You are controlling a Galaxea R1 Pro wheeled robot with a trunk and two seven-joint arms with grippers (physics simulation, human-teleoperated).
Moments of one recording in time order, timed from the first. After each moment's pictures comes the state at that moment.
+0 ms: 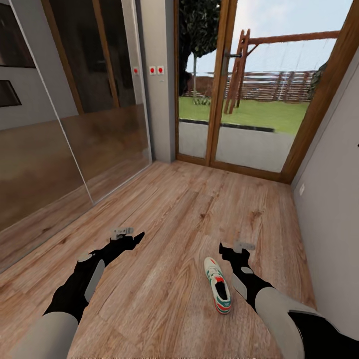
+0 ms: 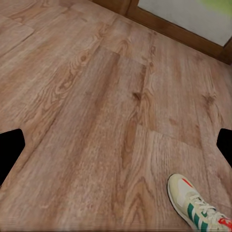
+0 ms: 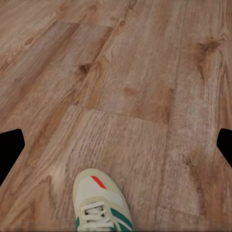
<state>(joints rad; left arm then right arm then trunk) -0.60 0.04 0.09 -0.93 0.16 0.22 -0.42 -0.86 0.05 -0.13 -0.13 0.02 -0.34 -0.13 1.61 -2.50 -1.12</state>
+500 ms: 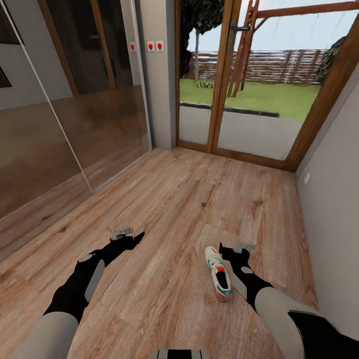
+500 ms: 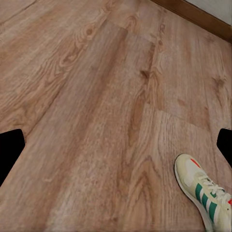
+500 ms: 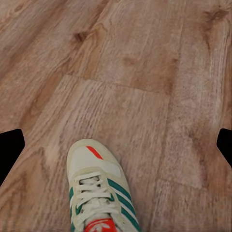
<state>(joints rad) -0.60 0.04 0.09 -0.93 0.16 0.22 -0.42 -0.86 0.05 -0.13 -0.13 0.02 -0.34 -0.13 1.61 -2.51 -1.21</state>
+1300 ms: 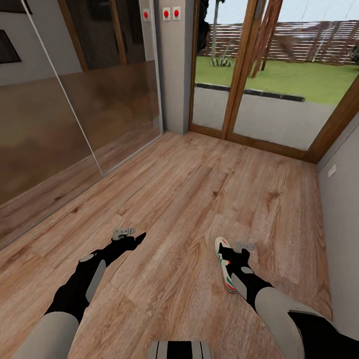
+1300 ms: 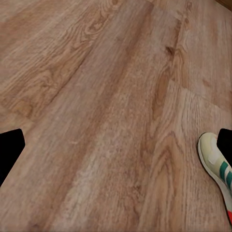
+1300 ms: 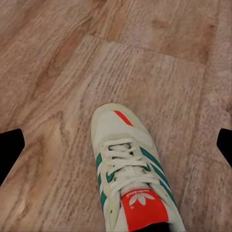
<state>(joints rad) -0.60 0.04 0.07 -0.93 0.16 0.22 -0.42 -0.86 0.05 -0.13 -0.13 0.02 -0.34 -0.13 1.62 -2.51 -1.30</state>
